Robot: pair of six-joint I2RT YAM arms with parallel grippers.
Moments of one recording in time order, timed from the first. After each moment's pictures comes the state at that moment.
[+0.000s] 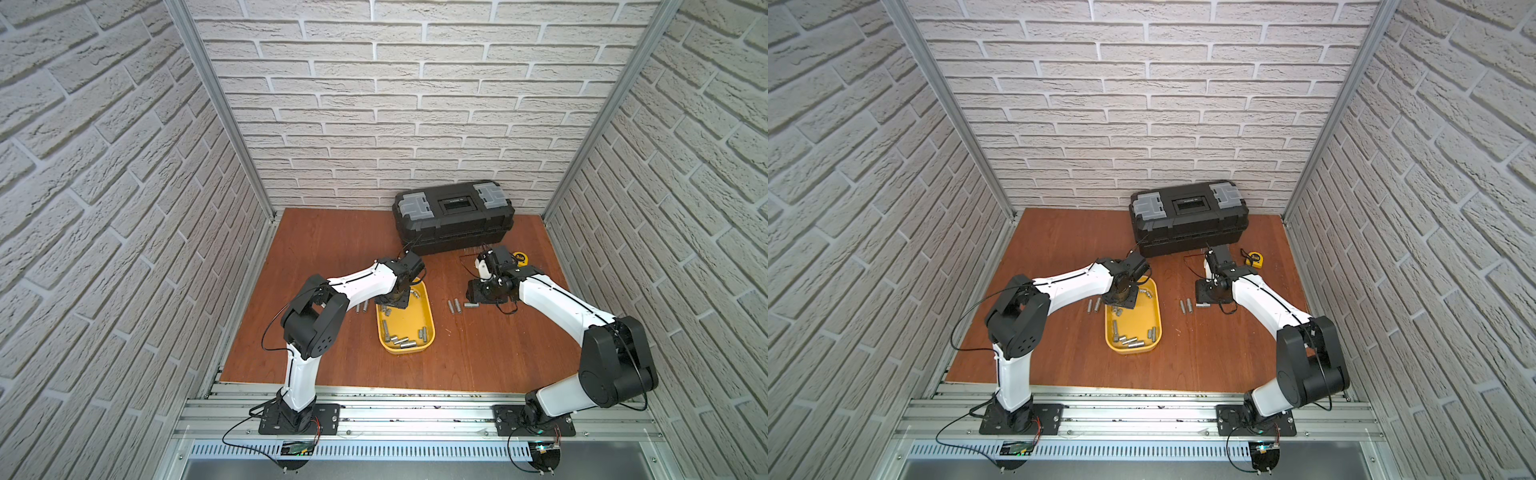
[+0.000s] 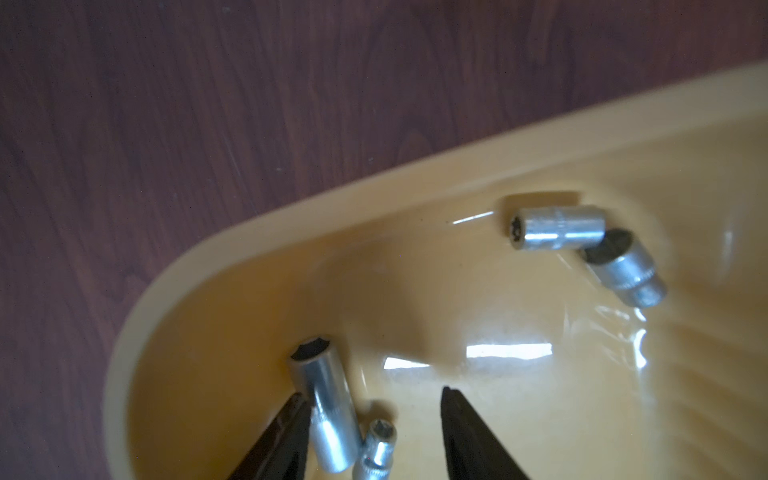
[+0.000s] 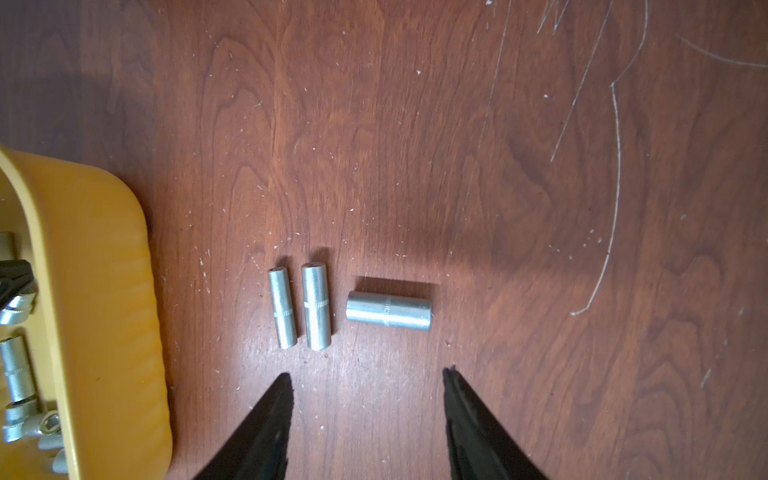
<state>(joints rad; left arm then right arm) -0.75 1.97 1.42 -0.84 -0.24 -0.54 0.22 1.50 1.01 -0.69 -0.05 0.26</state>
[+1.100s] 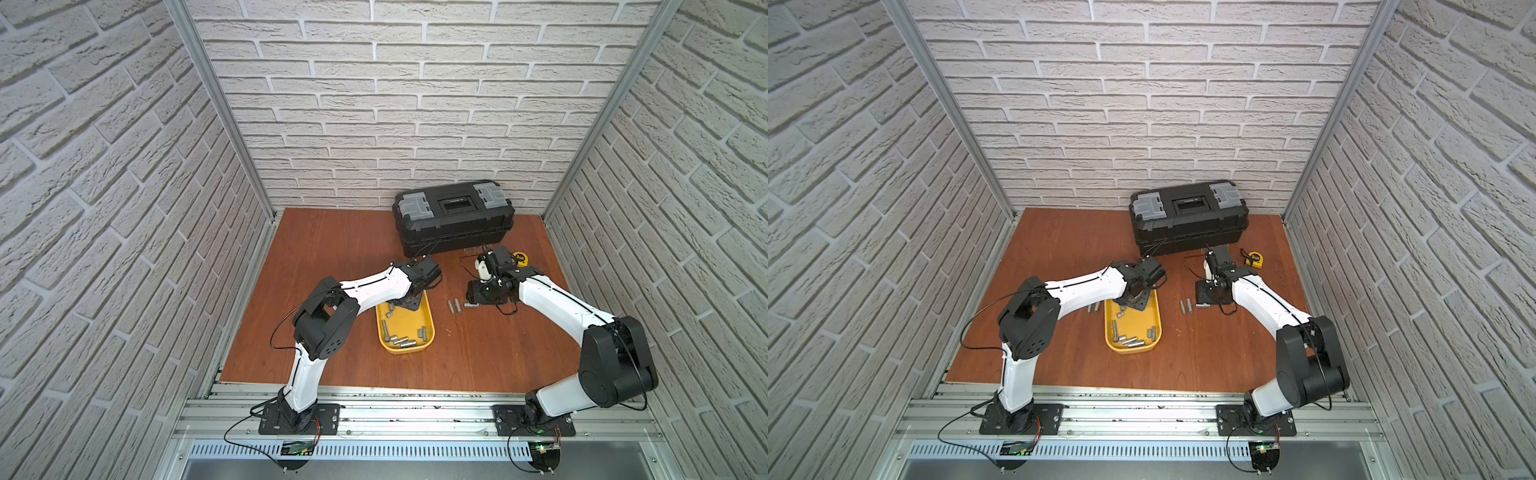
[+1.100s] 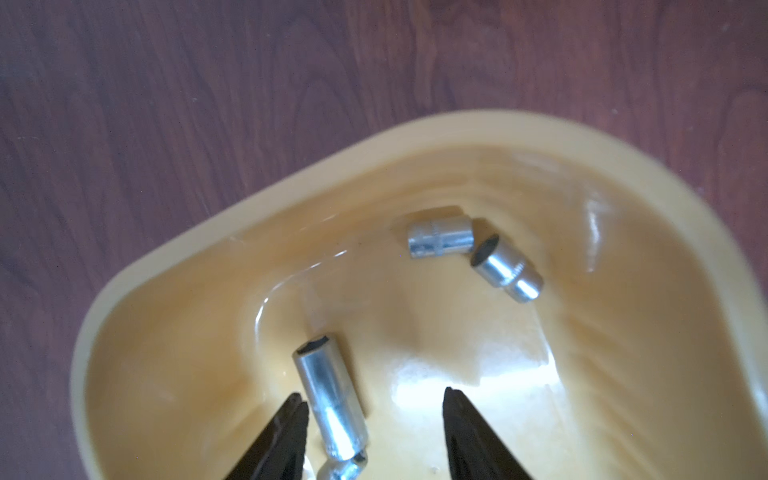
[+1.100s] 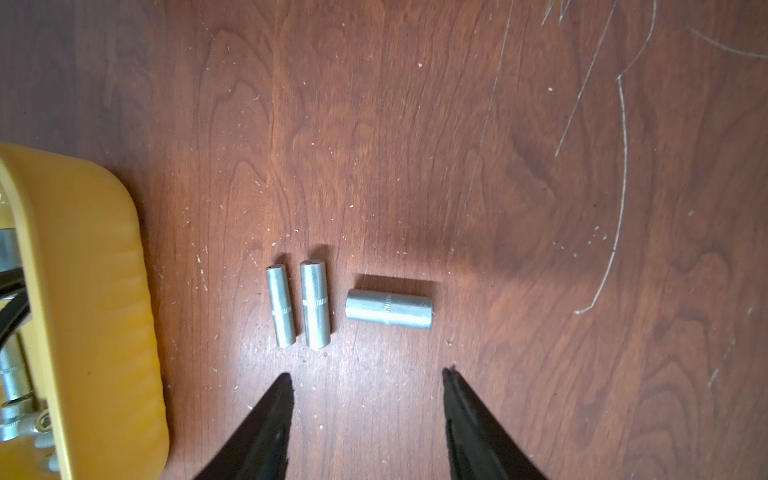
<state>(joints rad) -0.83 2.02 1.51 -0.86 -0.35 -0.52 0.22 1.50 1.00 -0.69 -0.05 0.26</state>
